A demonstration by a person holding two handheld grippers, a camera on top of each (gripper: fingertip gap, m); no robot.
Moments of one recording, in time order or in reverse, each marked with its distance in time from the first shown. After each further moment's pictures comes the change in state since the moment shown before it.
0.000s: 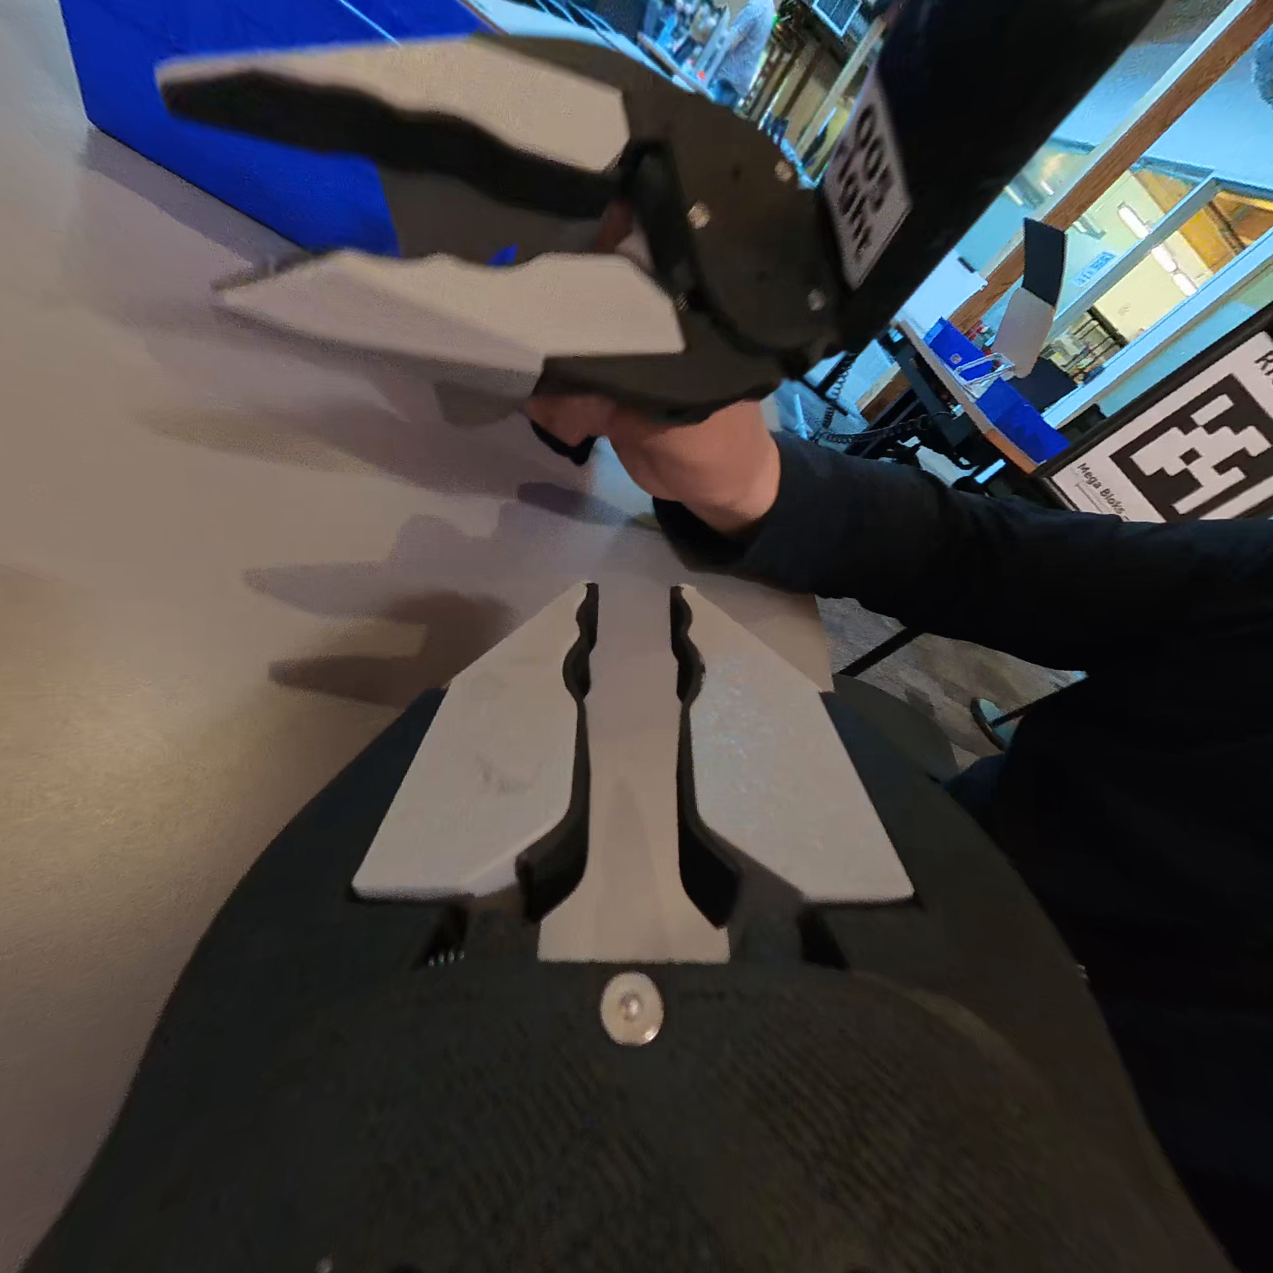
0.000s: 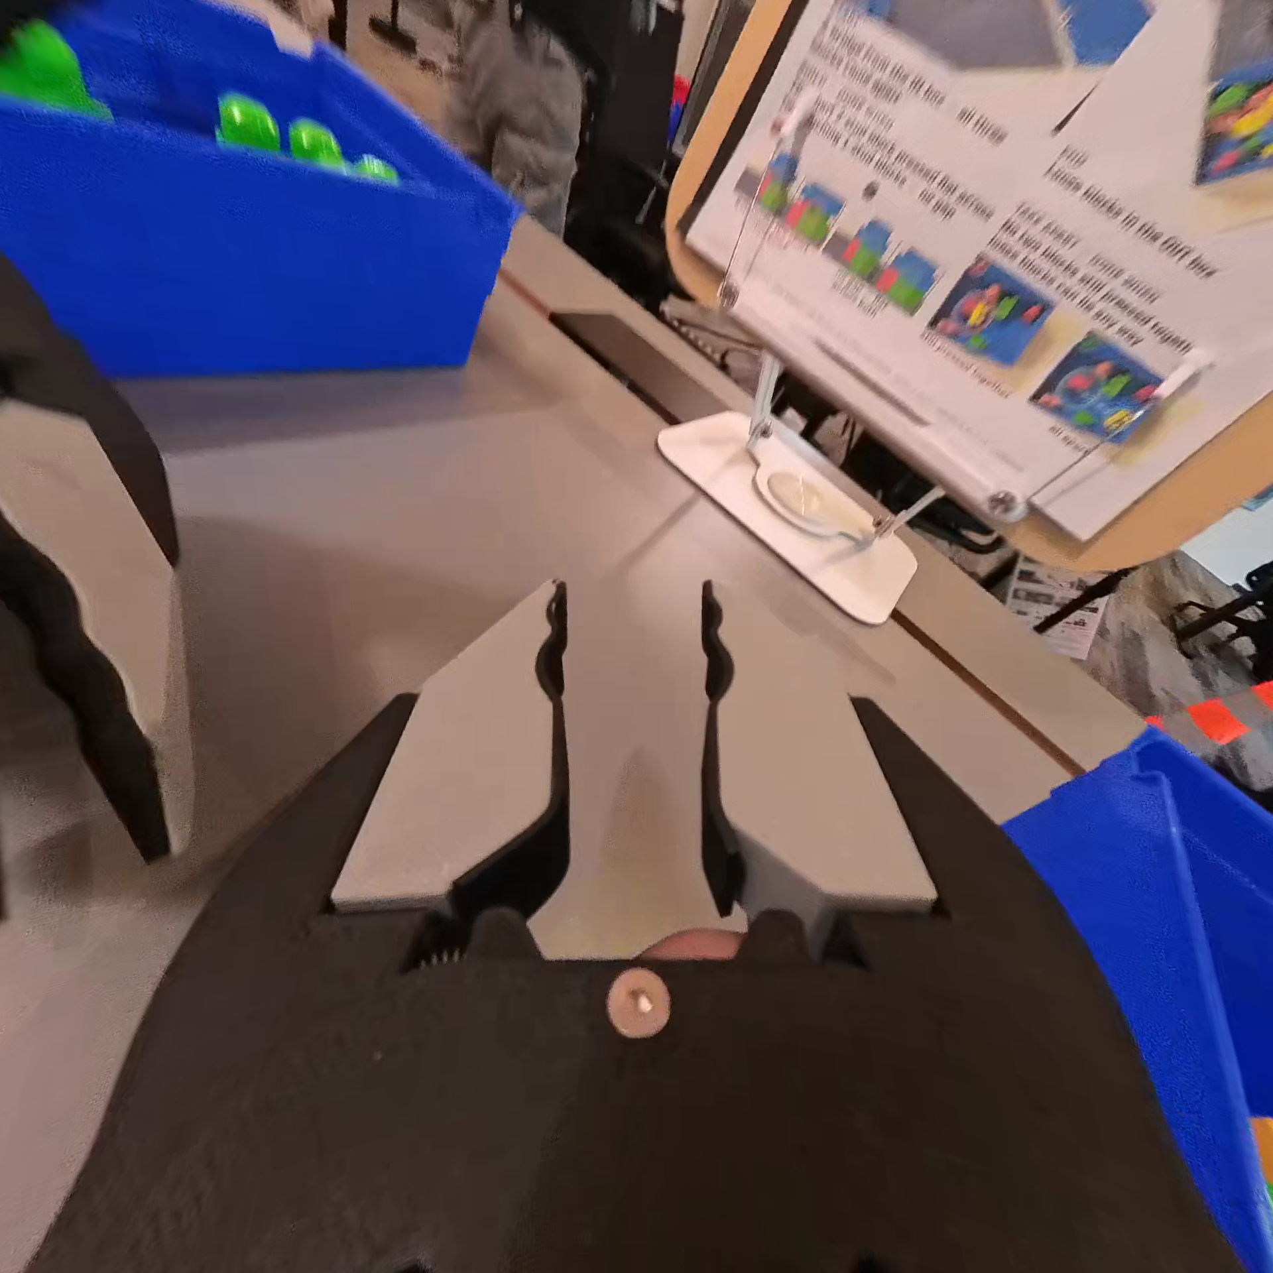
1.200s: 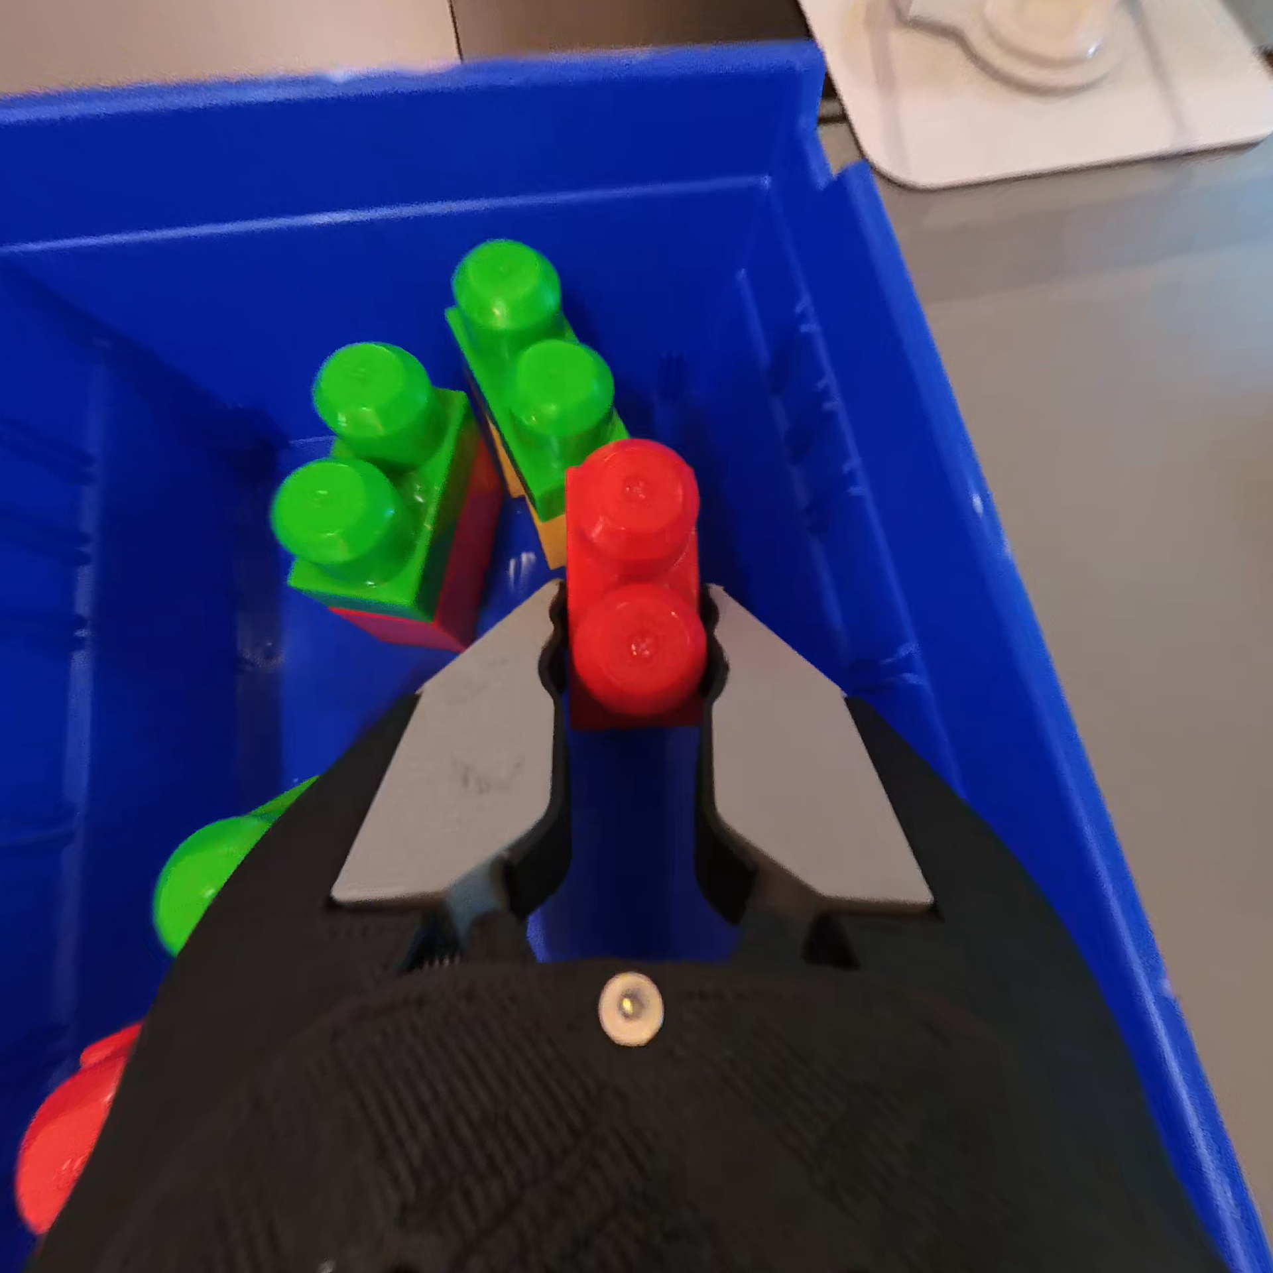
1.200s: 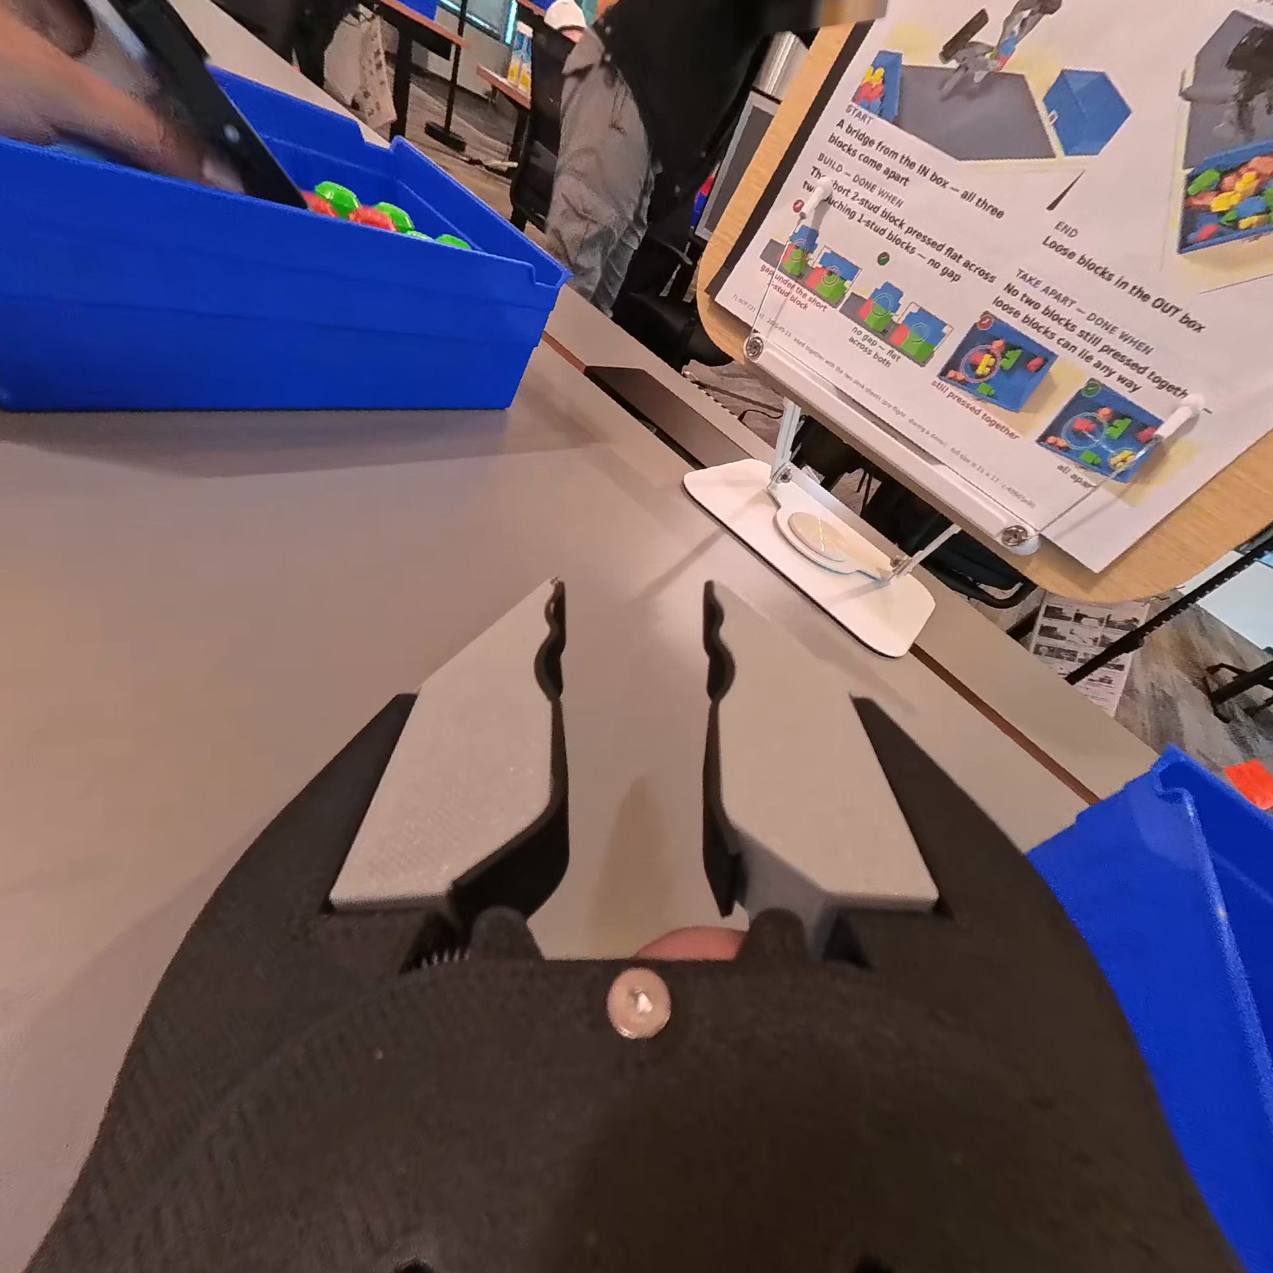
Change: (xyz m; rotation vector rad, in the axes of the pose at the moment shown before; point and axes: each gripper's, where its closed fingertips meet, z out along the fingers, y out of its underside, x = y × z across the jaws) left arm -0.199 -0.011 -0.282 -0.025 -1.263 -0.232; right arm -0.012 -0.008 -0.016 0.100 -0.039 0.000
